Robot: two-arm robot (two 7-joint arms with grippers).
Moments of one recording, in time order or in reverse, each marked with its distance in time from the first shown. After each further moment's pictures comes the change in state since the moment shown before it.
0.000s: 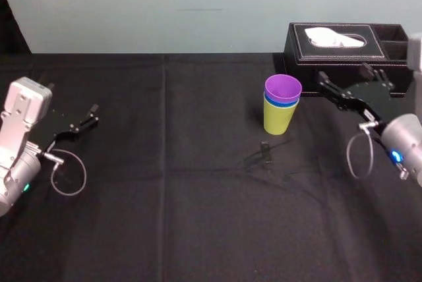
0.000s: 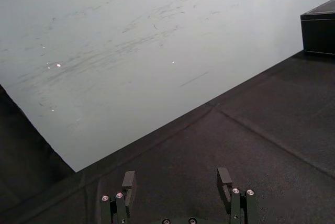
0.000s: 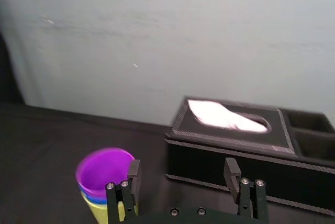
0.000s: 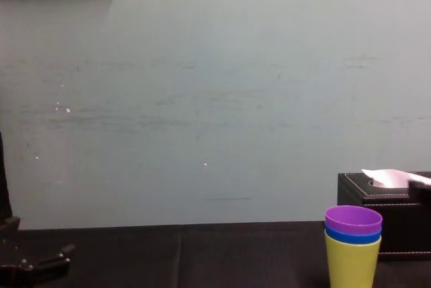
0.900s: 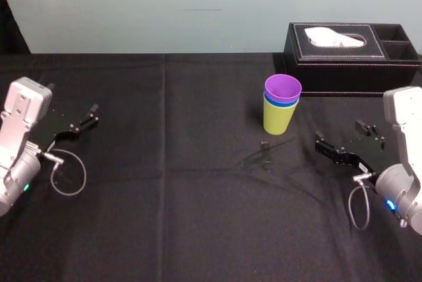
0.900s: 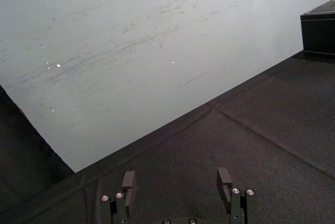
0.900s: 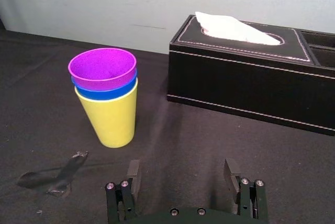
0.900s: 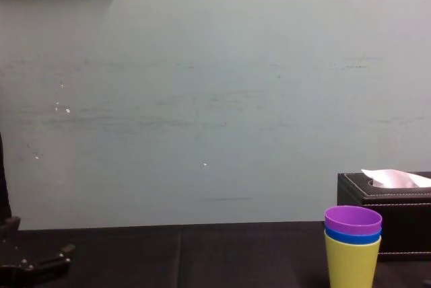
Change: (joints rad) left arm 0.000 0.000 0.000 0.000 0.000 0.000 0.000; right arm -0.112 -0.016 0.008 0.031 -0.108 0.045 0.018
